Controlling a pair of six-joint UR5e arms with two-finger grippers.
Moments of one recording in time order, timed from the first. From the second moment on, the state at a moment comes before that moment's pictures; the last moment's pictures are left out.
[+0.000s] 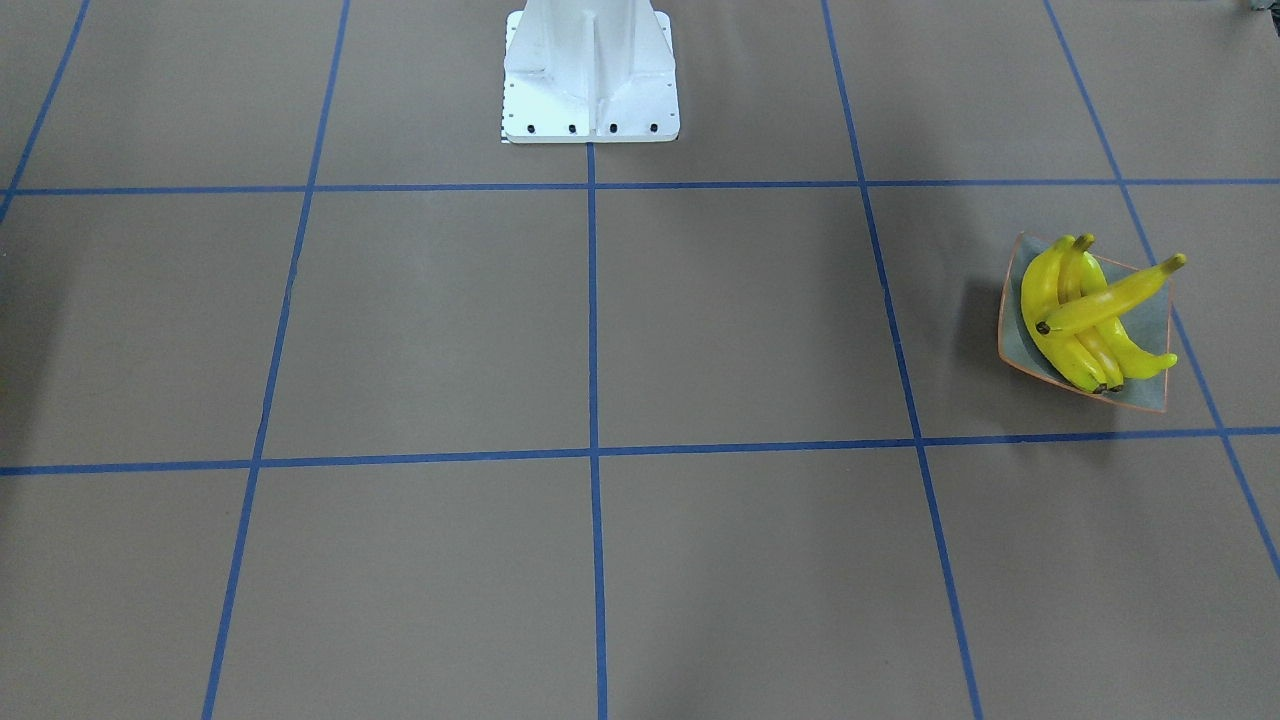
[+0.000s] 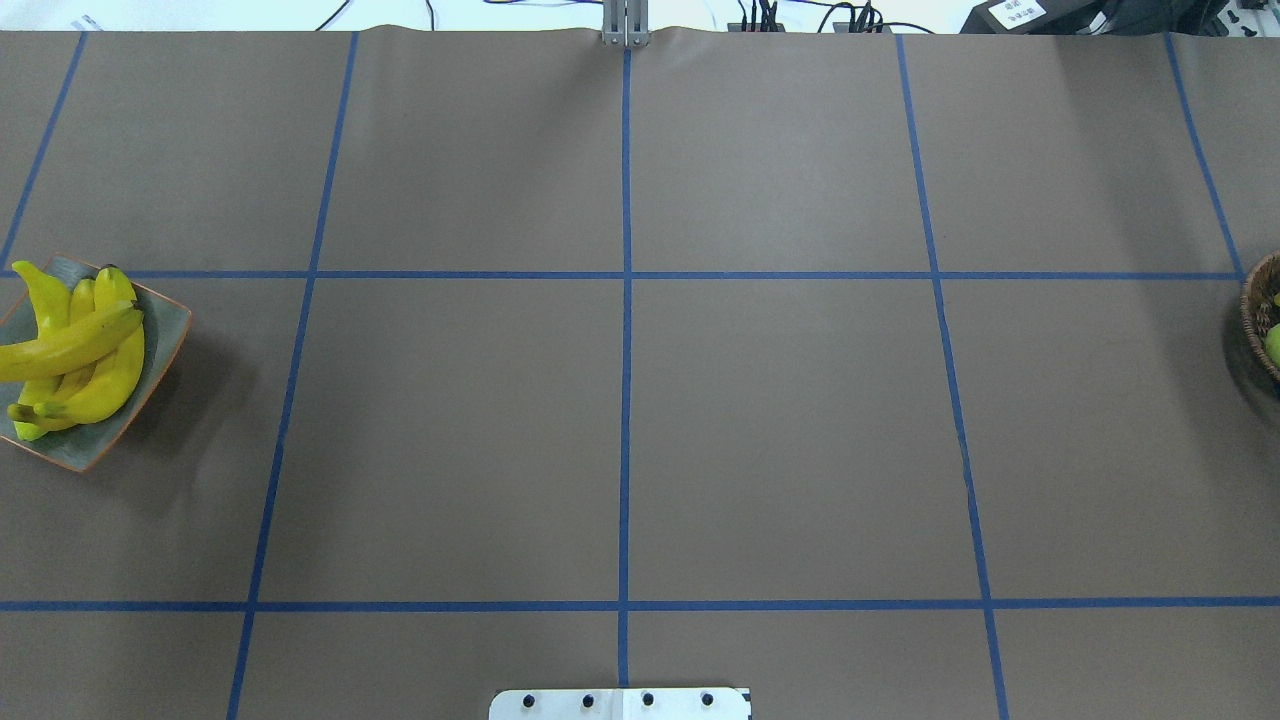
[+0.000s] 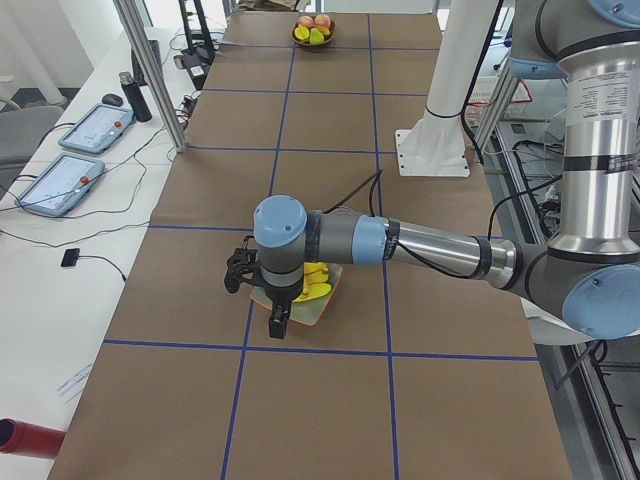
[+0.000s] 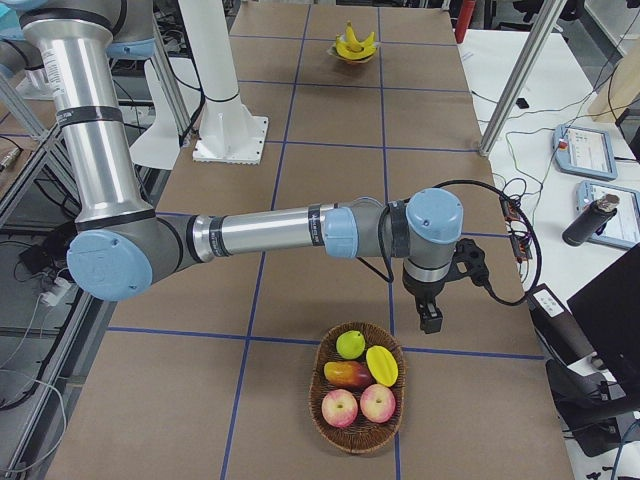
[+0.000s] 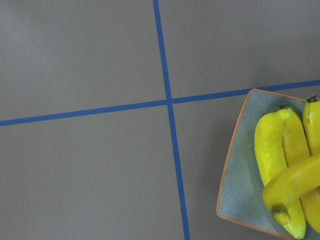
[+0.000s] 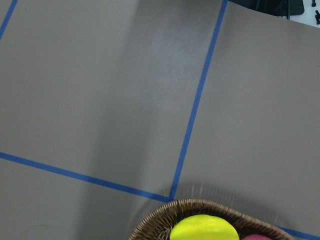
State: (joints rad) left arm -1.64 -1.49 -1.84 -1.41 -2.32 0.13; right arm 1.70 -1.35 1.55 -1.69 2.34 -0.23
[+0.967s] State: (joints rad) left arm -1.64 -1.39 -1.90 -1.42 -2.32 0.14; right arm 1.64 -1.44 1.58 -1.68 2.27 -0.16
